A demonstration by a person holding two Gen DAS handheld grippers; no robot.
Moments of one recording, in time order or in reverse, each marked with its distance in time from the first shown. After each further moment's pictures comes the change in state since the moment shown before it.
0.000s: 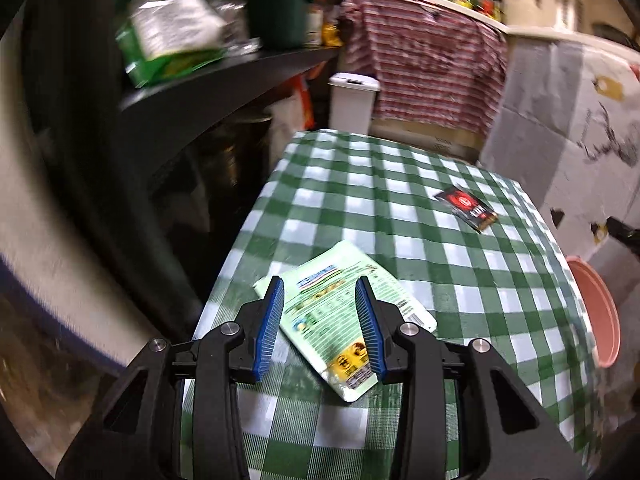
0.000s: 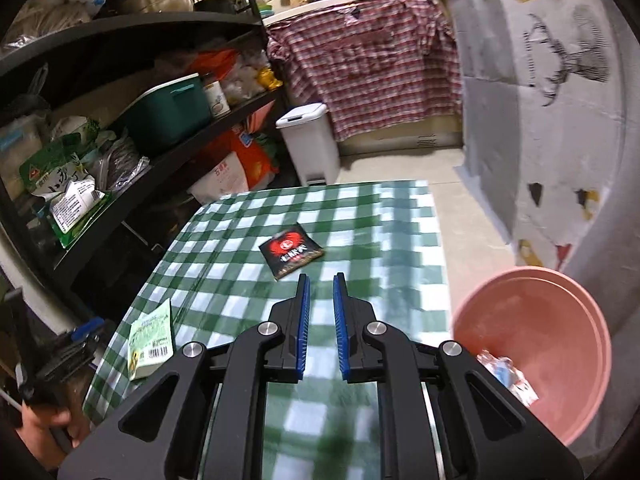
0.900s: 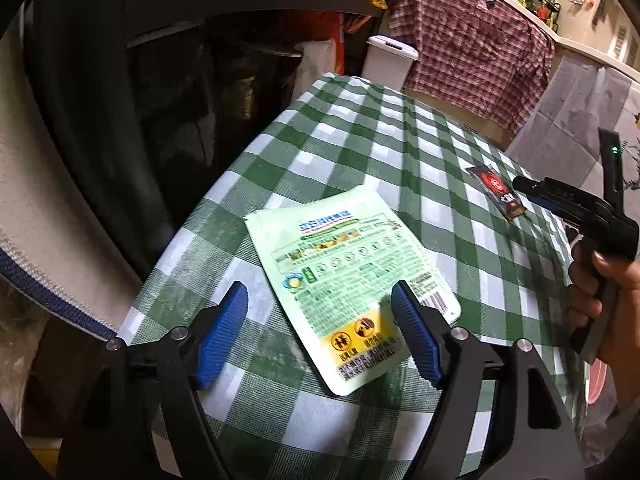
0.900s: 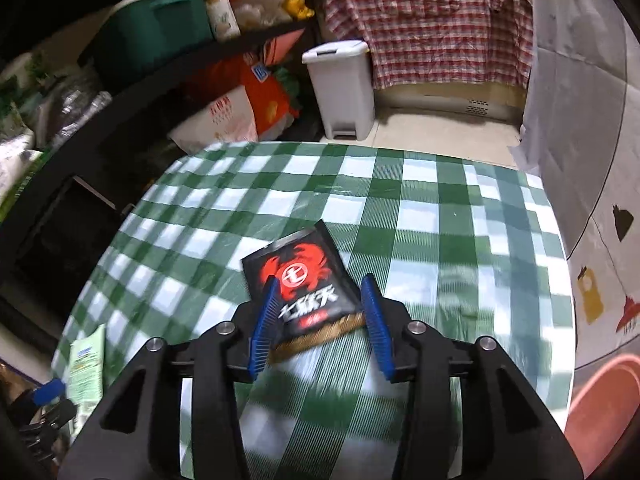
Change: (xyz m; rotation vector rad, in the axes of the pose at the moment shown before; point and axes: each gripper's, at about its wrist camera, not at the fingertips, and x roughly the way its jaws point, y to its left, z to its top) left arm 0.047 0.005 -0.022 -0.181 0.154 0.025; right arm 0.193 0.017 0.040 -0.102 0.224 0.027
